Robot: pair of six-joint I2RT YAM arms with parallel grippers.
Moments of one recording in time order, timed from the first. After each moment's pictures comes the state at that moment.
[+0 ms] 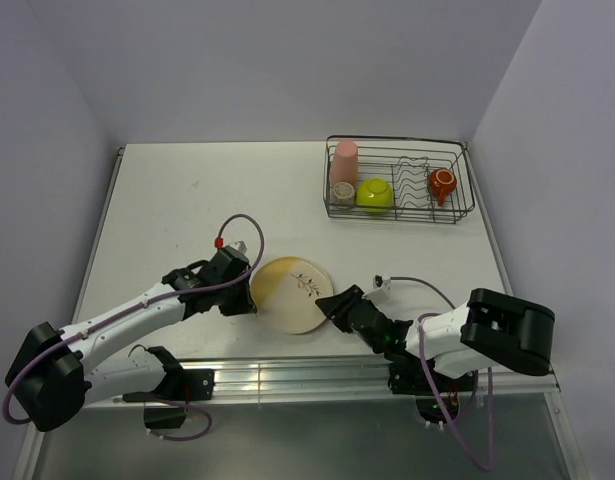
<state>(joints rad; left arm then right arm) -0.75 1.11 0.65 -0.57 0.00 -0.84 1.14 1.34 0.10 0.71 0.54 1.53</state>
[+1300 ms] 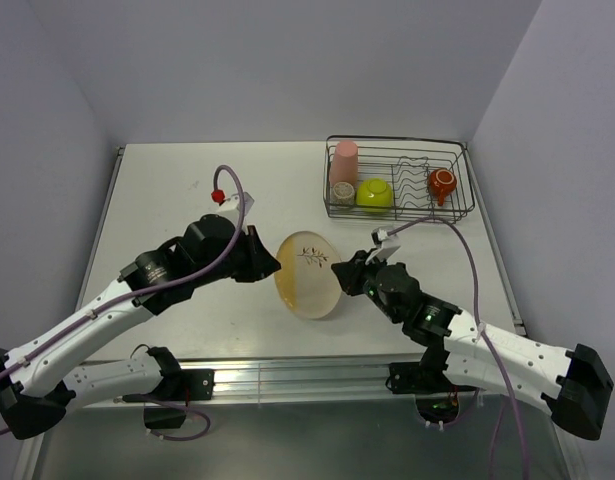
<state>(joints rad) -0.90 1.00 1.08 -0.63 -0.04 -0.81 0.94 0.78 0.39 0.13 0.38 0.62</state>
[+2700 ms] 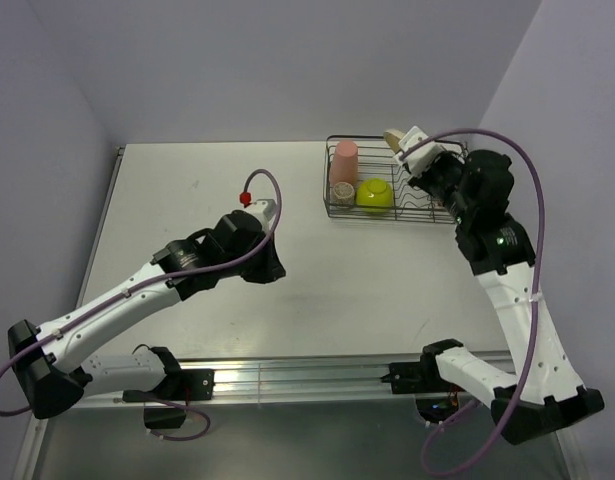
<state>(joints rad) -0.89 1.15 1.10 -0.67 -0.02 -0.69 0.26 0.96 1.26 -0.42 -0.01 -0.80</state>
